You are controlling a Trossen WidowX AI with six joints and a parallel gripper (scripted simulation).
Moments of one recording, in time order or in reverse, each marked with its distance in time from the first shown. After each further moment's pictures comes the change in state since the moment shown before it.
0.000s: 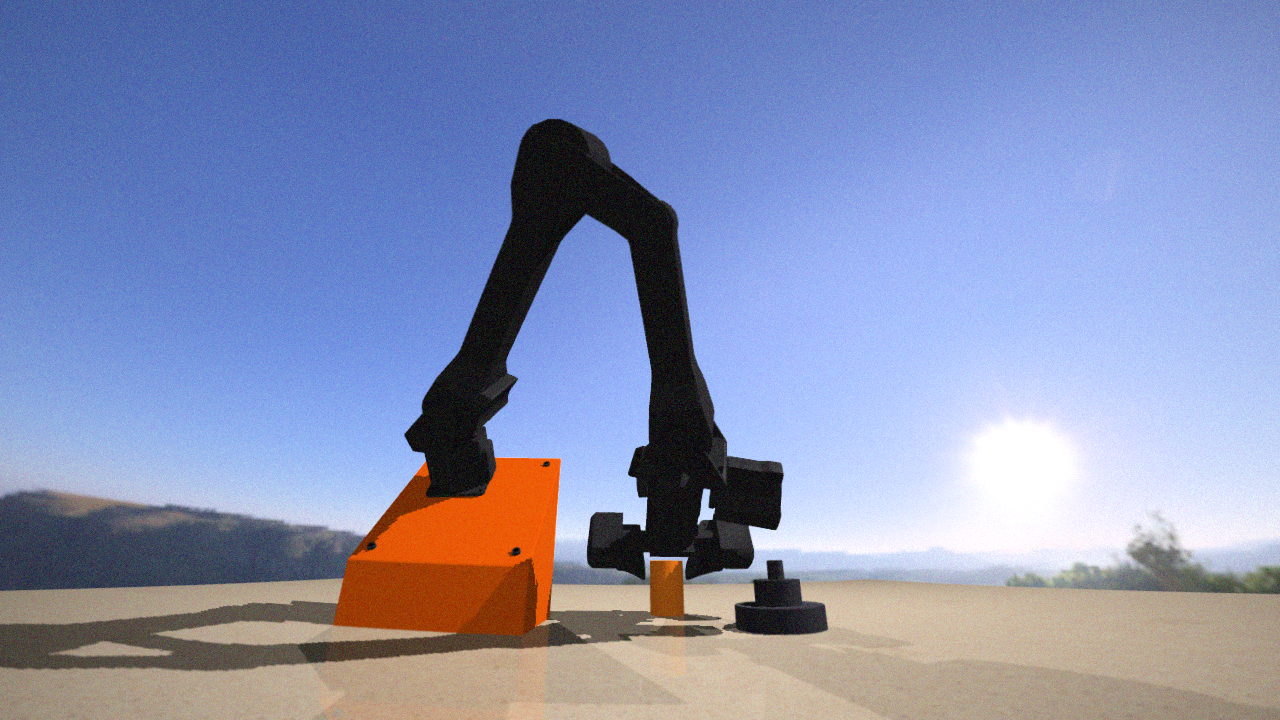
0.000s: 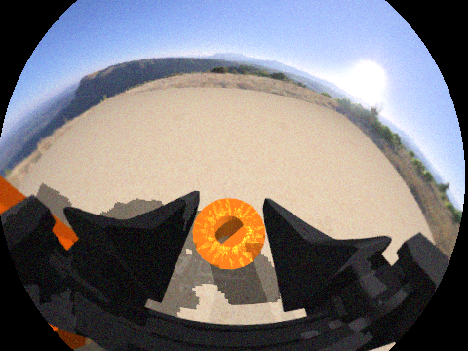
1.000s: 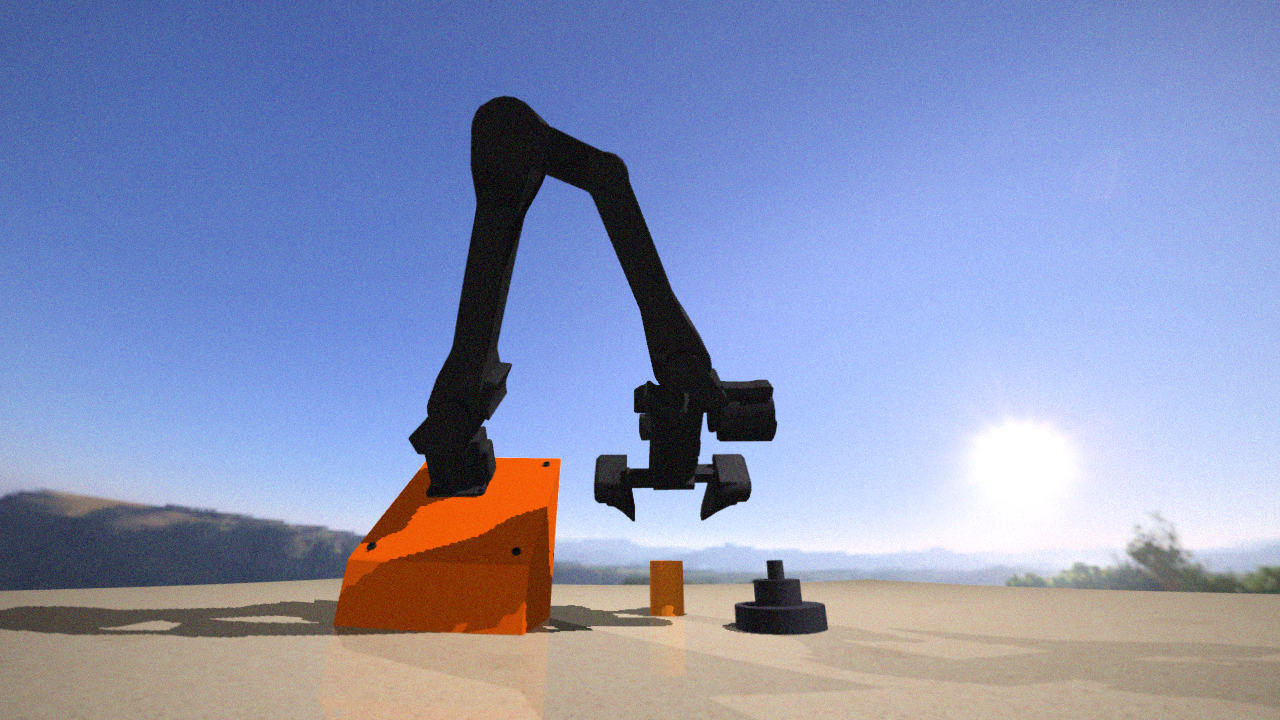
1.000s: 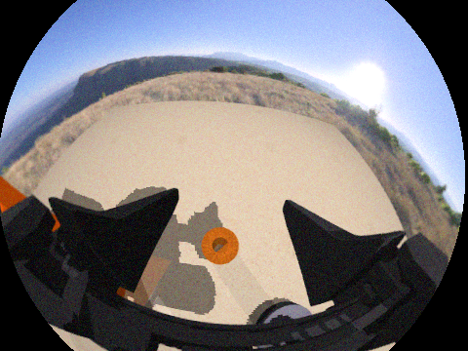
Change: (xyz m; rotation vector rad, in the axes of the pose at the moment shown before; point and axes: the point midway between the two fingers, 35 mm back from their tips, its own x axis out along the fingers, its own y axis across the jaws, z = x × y) arm -0.035 -0.004 0.063 -0.014 0.000 -0.008
